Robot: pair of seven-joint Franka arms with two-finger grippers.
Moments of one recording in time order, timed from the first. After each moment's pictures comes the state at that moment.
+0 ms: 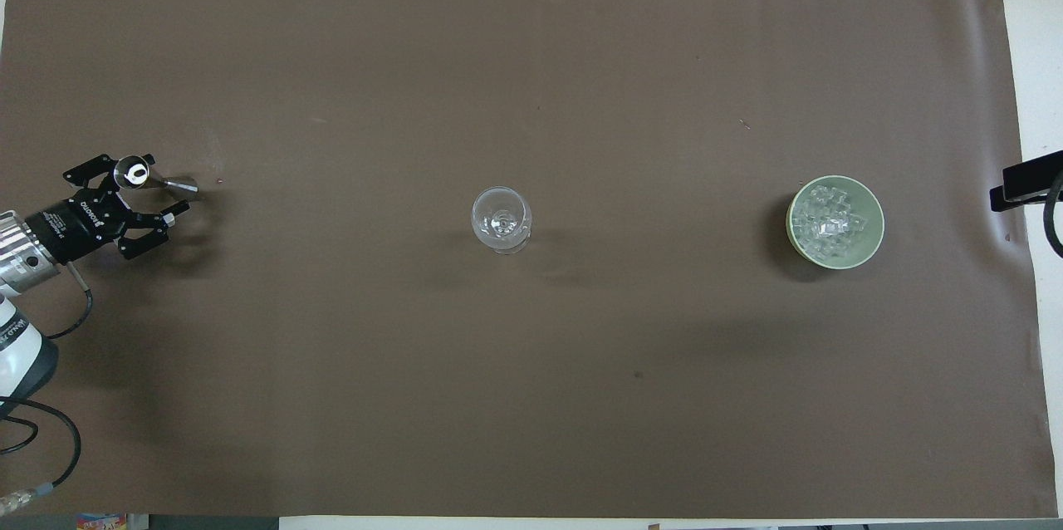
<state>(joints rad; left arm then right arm) 0.40 0.35 0.01 -2.12 -1.44 2.04 -0.70 -0.01 -0.03 -0.12 -1.60 -0.01 1.49 -0.03</state>
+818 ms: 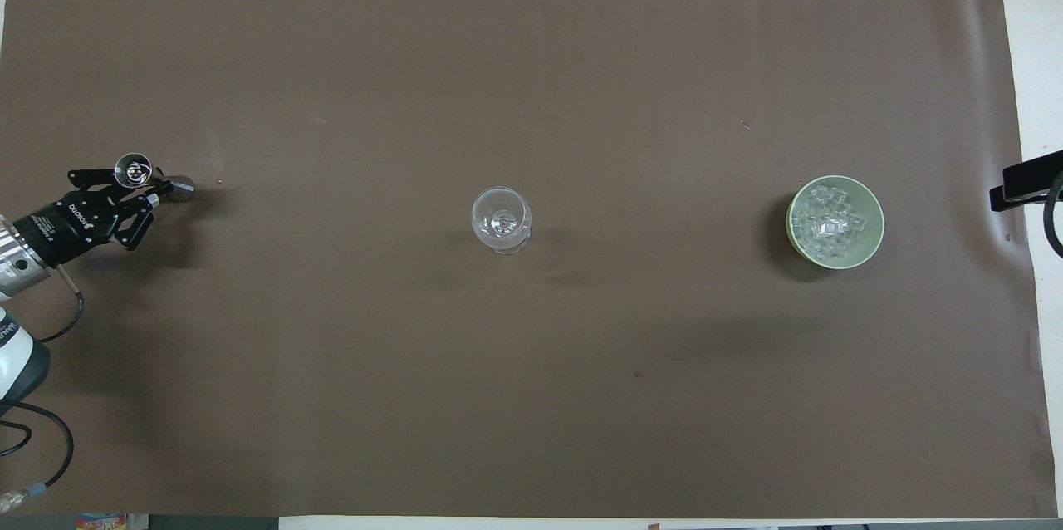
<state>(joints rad) 0.41 0.35 0.02 -2.12 -1.44 2.04 -0.70 -0.01 -0.03 -0.12 -1.60 -0.01 1.49 -0.03</state>
